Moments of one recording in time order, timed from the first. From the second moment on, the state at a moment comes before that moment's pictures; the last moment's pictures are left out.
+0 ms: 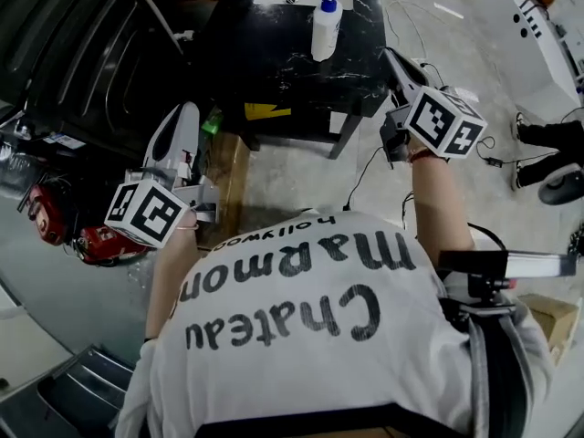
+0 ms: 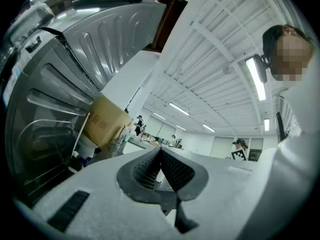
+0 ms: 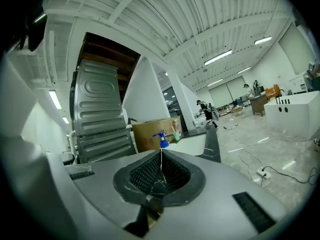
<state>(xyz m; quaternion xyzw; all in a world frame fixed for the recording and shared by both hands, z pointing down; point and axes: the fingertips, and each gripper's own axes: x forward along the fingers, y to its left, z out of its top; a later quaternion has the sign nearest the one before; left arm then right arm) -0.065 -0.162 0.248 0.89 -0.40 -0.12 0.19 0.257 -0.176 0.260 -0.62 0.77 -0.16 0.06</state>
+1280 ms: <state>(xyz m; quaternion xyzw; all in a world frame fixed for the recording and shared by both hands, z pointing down) 0.094 -0.077 0.313 0.86 -0.46 -0.08 0.21 0.403 -0.110 0.312 -0.61 0.78 -0.18 -0.01</state>
